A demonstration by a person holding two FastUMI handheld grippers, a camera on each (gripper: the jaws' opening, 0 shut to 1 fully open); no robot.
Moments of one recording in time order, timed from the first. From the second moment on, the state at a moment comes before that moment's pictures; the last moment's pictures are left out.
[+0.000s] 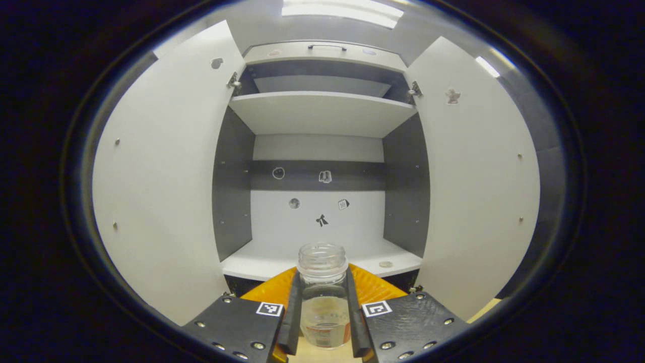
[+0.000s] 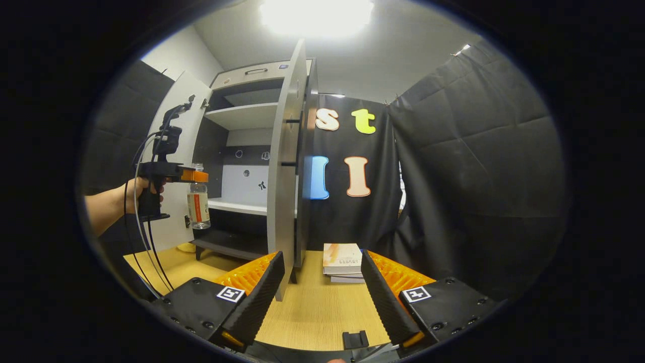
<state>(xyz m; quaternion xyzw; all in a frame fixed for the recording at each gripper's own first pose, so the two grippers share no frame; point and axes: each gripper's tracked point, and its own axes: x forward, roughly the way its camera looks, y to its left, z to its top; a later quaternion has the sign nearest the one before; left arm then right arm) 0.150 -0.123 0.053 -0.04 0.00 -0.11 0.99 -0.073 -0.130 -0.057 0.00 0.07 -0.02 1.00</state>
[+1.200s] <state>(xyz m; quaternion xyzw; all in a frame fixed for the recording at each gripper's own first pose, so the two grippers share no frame) 0.103 -0.130 -0.108 -0.06 0.04 -0.09 0.99 -0.075 -0.117 -0.079 -0.02 0.09 0.01 1.00</state>
